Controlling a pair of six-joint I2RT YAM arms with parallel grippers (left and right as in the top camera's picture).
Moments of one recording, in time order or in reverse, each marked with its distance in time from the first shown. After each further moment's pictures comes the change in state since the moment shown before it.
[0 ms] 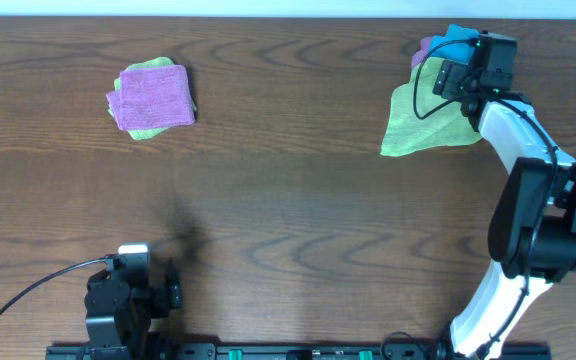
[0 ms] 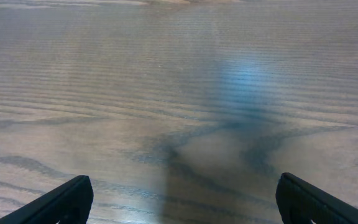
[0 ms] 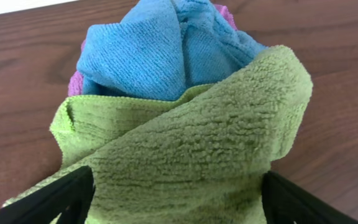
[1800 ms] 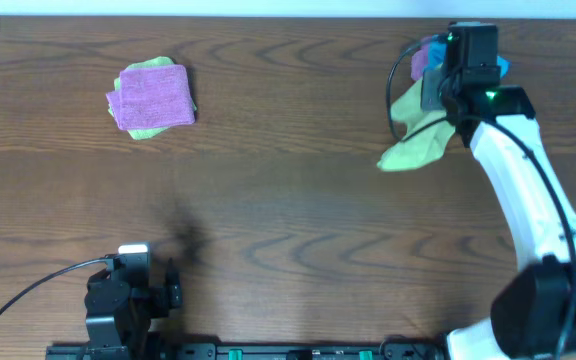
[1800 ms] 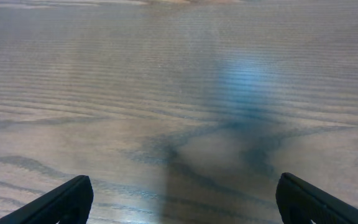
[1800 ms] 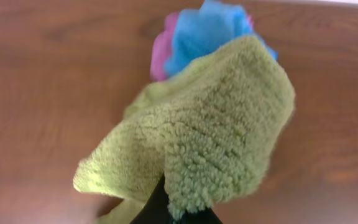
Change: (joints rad) left arm 0.000 0.000 0.000 0.000 0.000 0.000; right arm 0.225 -0.399 0.001 -0.509 0.130 -0.078
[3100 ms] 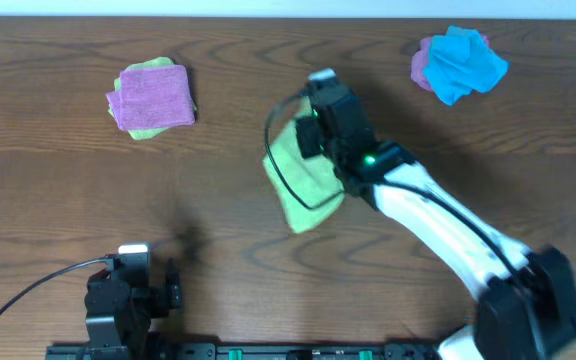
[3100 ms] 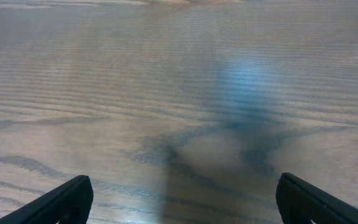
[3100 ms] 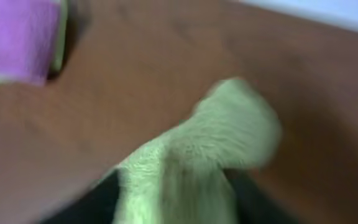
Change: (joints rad) left arm 0.000 0.000 0.000 0.000 0.000 0.000; right arm 0.459 0.031 -0.250 0.494 -0.108 0.118
